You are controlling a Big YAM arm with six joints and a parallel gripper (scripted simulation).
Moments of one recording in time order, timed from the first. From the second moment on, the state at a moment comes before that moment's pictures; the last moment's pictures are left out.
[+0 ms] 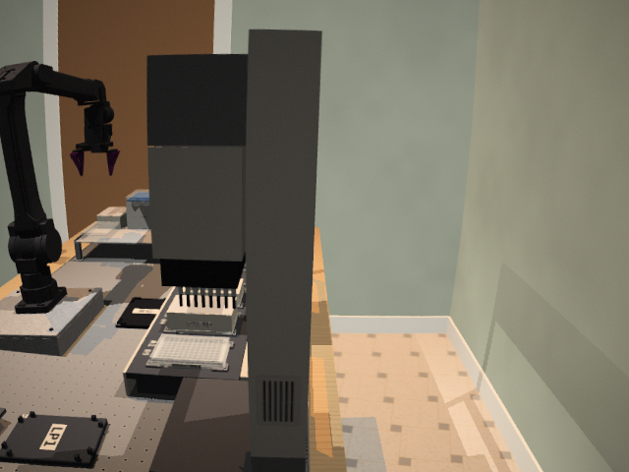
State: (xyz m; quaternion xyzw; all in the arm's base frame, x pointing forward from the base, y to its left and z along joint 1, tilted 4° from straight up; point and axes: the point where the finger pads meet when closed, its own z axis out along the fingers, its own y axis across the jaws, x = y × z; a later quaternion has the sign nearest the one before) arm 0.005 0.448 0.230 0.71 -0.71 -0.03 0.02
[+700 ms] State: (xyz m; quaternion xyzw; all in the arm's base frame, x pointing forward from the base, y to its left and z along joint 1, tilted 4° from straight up) arm 0.006 0.448 0.241 0.71 -0.71 -0.03 0.02
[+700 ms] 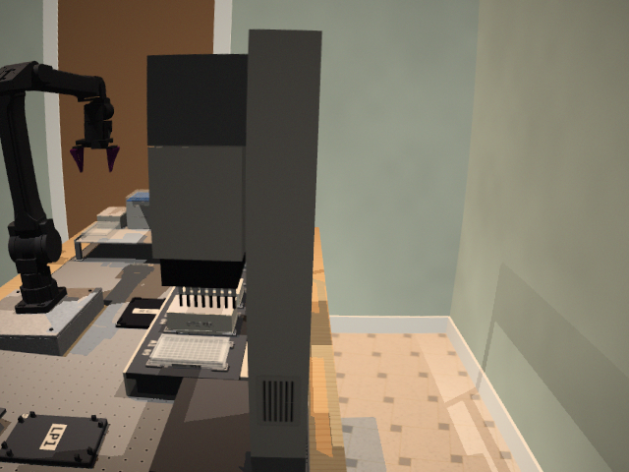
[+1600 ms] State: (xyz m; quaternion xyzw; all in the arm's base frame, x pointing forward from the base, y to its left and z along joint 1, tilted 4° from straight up) arm 0.010 0.448 0.241 0.70 -0.71 -0.03 0.02
